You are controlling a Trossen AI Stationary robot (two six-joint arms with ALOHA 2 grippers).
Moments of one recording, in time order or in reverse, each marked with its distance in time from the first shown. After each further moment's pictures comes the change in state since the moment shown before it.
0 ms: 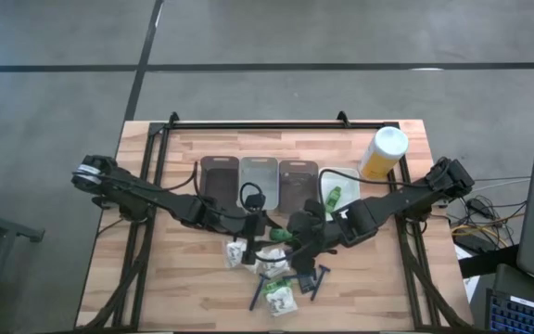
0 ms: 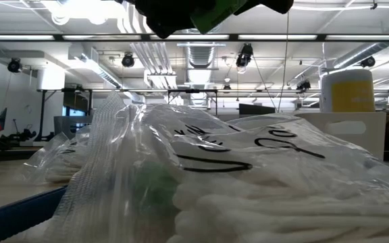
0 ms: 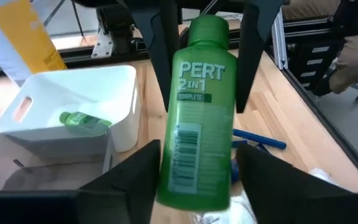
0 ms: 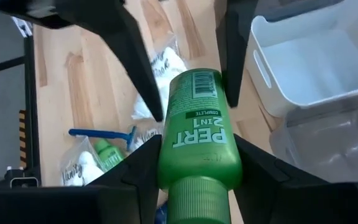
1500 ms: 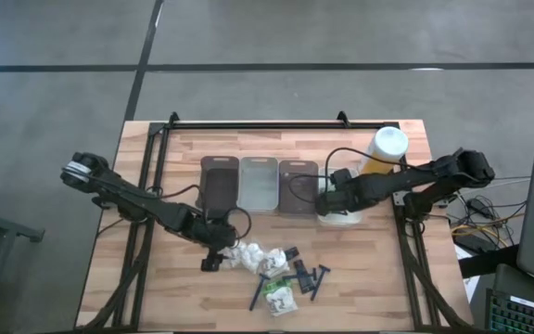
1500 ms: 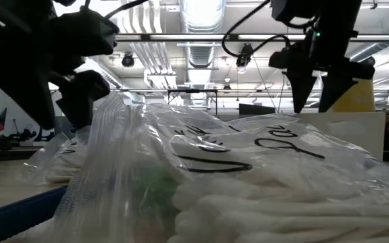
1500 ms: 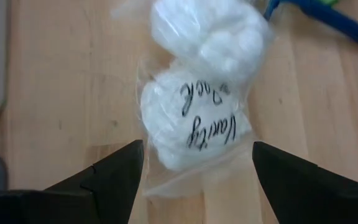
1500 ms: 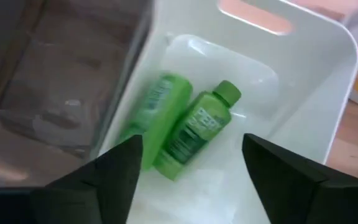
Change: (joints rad) left arm -0.094 -0.104 -0.264 -0.460 0.126 -0.266; right arm -0.276 -0.225 -0.507 -0.252 0.083 0.720
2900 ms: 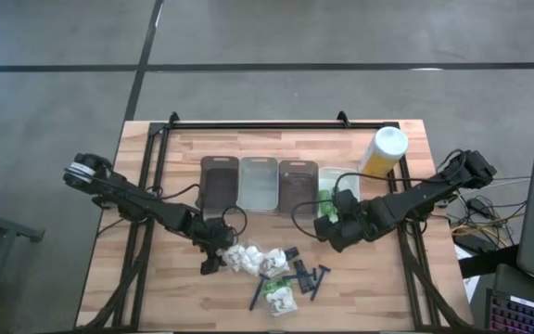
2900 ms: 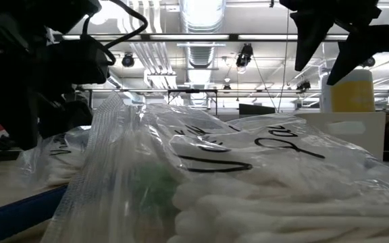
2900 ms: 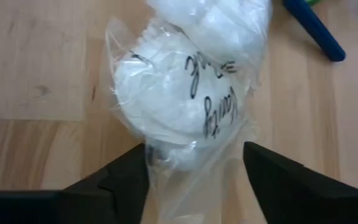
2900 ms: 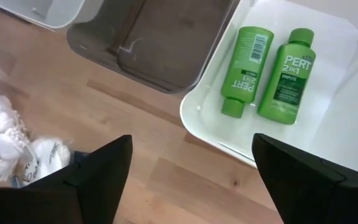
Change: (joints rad) left arm 0.031 0.029 -0.146 0.257 0.198 -0.183; right arm 0.300 0.002 0.130 -0.017 0.047 0.243
